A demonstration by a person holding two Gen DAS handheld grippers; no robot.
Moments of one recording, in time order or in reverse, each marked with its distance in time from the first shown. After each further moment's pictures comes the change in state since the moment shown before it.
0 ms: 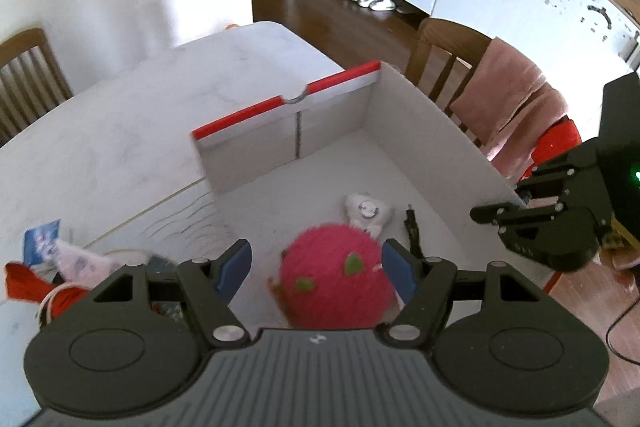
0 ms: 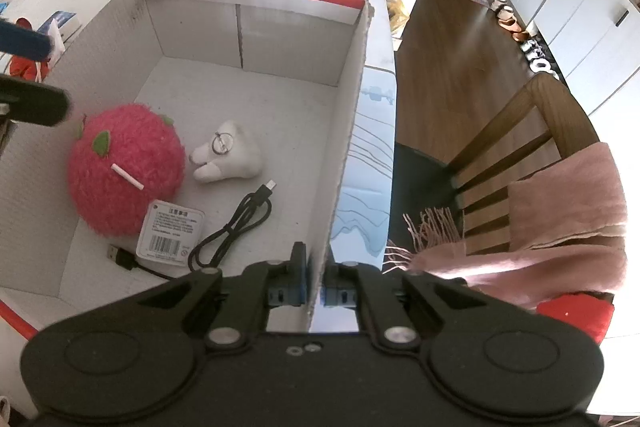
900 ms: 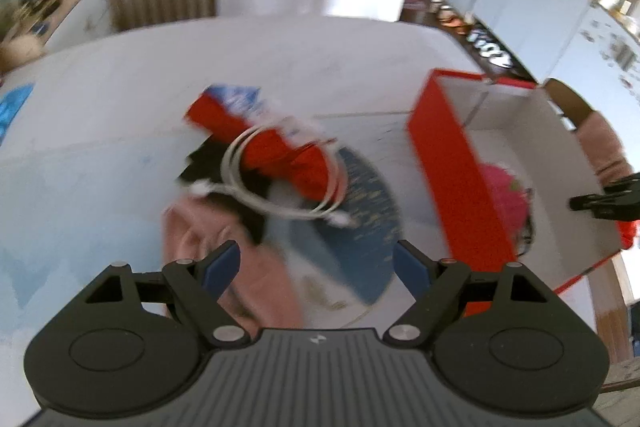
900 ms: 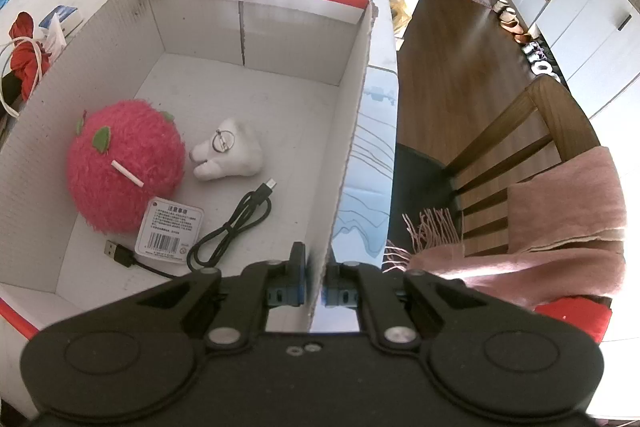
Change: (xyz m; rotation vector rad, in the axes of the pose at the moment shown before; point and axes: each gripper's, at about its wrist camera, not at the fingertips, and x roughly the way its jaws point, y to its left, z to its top) left arm -0.082 0.117 -0.143 -0.394 -0.045 0.201; right arm 0.001 0.000 0.001 -0.015 0.007 -0.002
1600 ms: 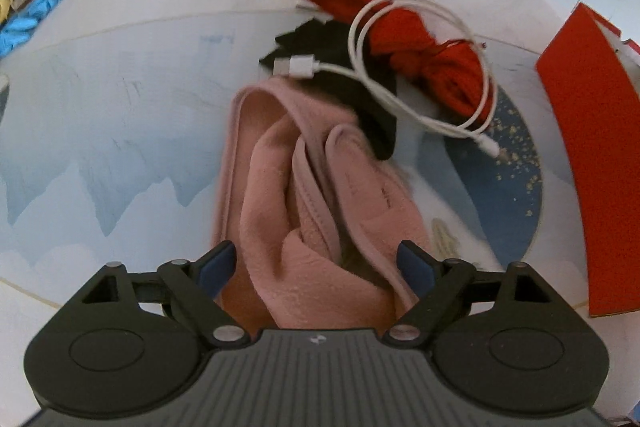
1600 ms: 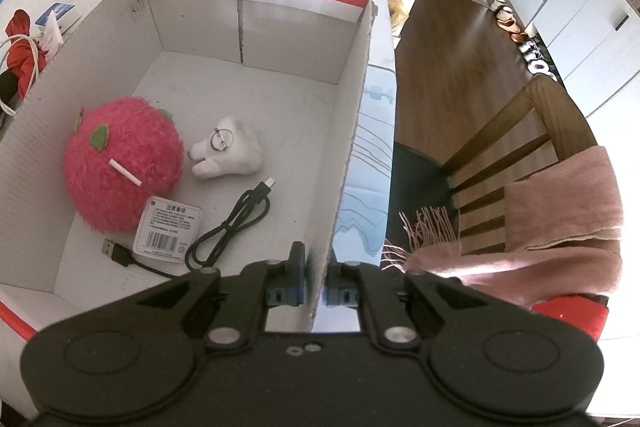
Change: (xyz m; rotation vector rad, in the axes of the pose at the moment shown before) left arm 0.089 0.066 -0.048 -0.149 0.153 0.125; right arm 0.000 0.001 -0.001 0.001 0.005 -0.011
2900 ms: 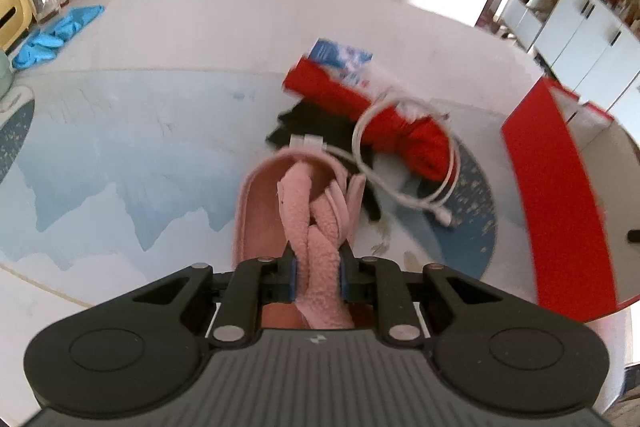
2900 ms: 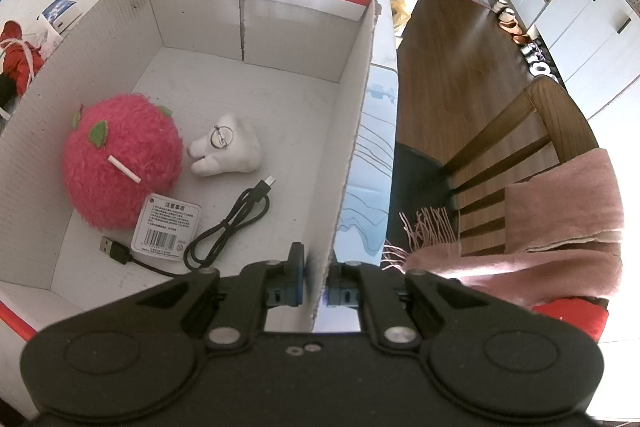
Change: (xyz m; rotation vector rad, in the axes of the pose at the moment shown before) left arm -0.074 0.020 0.001 -0.053 -0.156 -0.075; right arm 0.003 0.000 -0.001 -0.005 0.002 -0.001
